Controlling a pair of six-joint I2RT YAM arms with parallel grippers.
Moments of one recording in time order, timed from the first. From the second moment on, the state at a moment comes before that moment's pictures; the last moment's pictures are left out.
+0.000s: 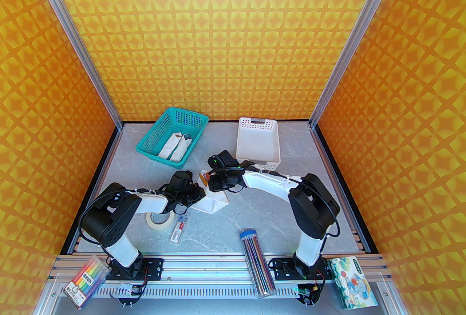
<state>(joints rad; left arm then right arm) -0.54 1.69 0.59 0.32 0.37 -1.01 0.72 1.84 1.24 -0.45 -0.28 0.42</state>
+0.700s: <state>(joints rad) -0.54 1.69 0.59 0.32 0.37 -1.02 0.76 1.97 1.27 -0.45 -0.27 0.44</state>
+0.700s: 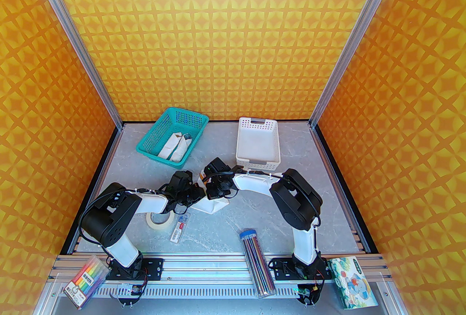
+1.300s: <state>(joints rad) -0.54 1.69 0.59 0.32 0.37 -1.02 0.76 1.99 1.31 -0.47 -0.20 0.44</state>
